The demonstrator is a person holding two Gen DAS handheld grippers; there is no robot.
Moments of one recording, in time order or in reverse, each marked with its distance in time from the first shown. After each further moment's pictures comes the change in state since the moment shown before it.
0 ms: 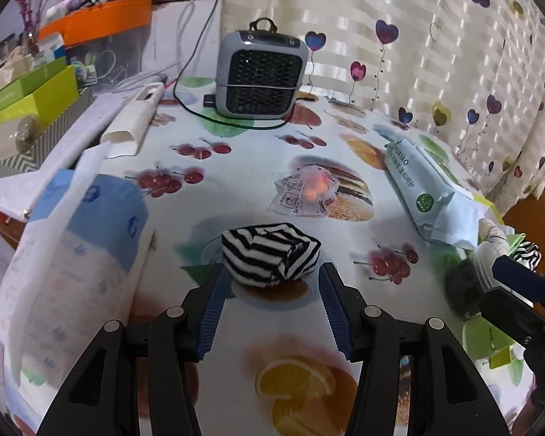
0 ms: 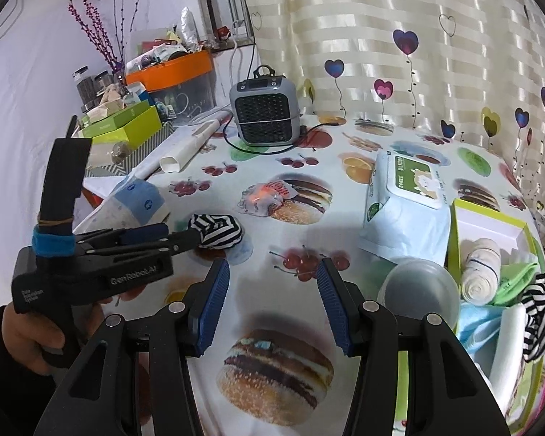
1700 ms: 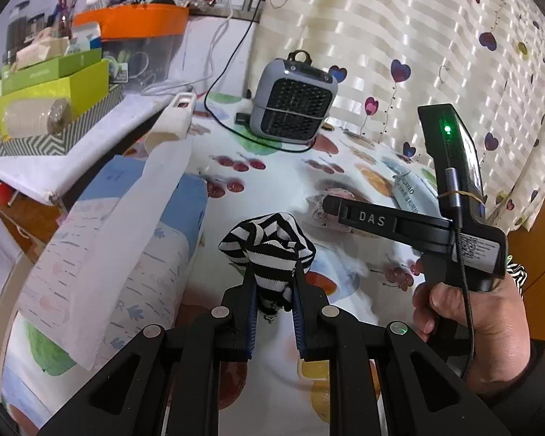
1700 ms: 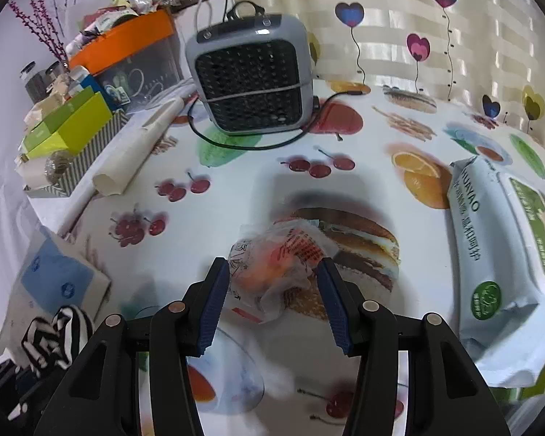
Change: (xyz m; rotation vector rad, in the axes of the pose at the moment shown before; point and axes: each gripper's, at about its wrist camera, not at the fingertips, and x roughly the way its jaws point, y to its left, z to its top) left arm -0.031 0.047 -0.016 -0.095 -0.101 -0.041; right arm 0.166 0.013 0.066 0.089 0.143 -0.054
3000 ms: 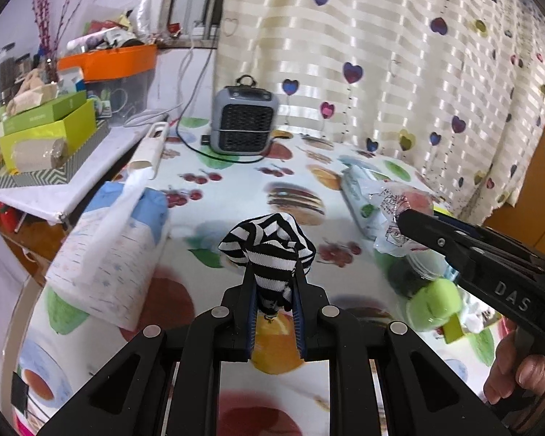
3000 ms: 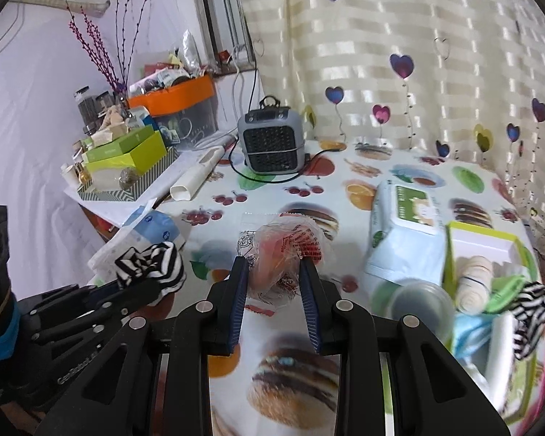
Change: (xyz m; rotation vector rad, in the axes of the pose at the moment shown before) left arm -0.074 -0.068 -0.024 0.112 -0.047 -0.016; right arm -0.193 -0.008 -0.085 -0.062 -0.236 0.030
